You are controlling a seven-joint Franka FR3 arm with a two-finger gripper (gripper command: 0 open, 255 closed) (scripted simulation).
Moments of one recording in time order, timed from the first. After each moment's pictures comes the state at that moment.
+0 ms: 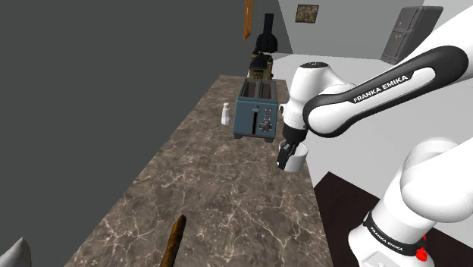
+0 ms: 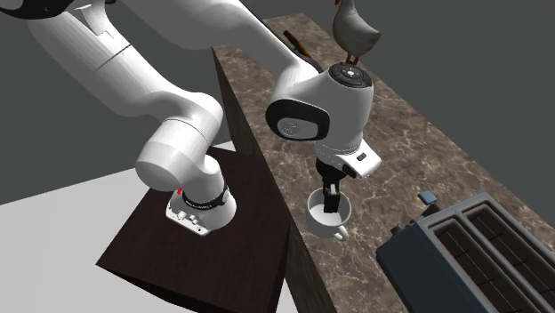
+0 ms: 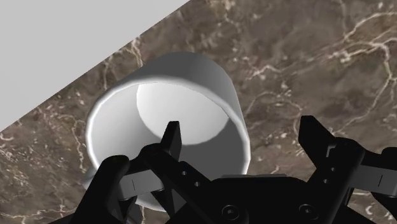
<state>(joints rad) 0.01 -0.56 0.15 -2.89 0.05 2.39 -0.09</state>
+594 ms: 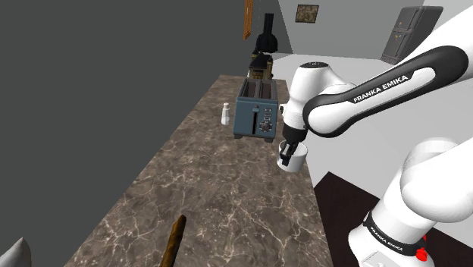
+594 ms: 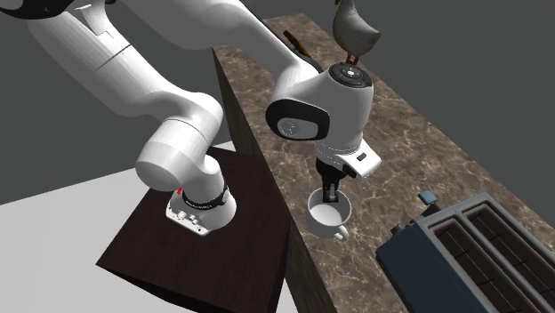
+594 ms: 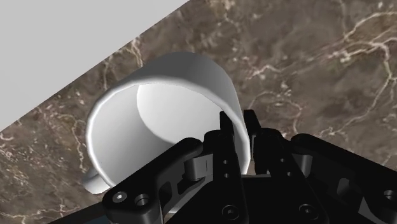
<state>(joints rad) 0.01 -0.56 0.15 -2.89 0.05 2.39 -0.09</state>
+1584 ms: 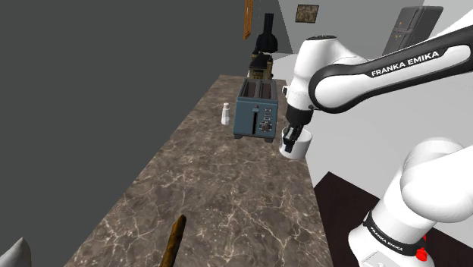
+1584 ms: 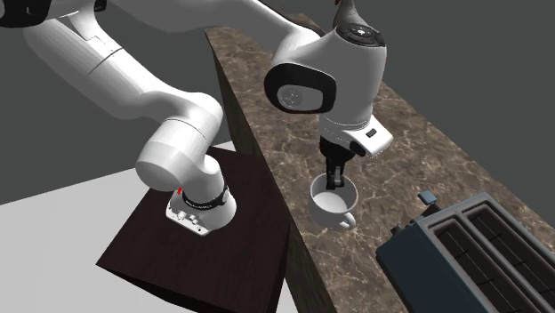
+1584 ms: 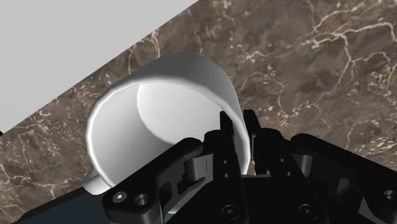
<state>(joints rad) 0.01 -0.68 0.13 -2.80 0.05 2.17 -0.10</state>
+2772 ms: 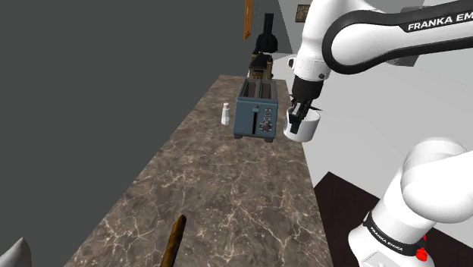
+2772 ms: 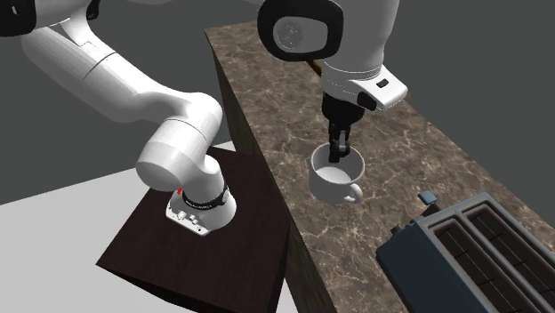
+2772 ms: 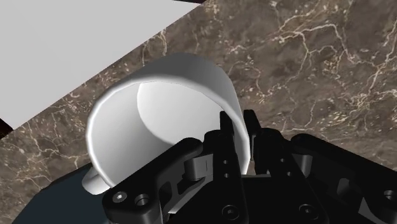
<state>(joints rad) 0.03 -0.78 0.14 -2.63 0.05 1.91 -0.08</state>
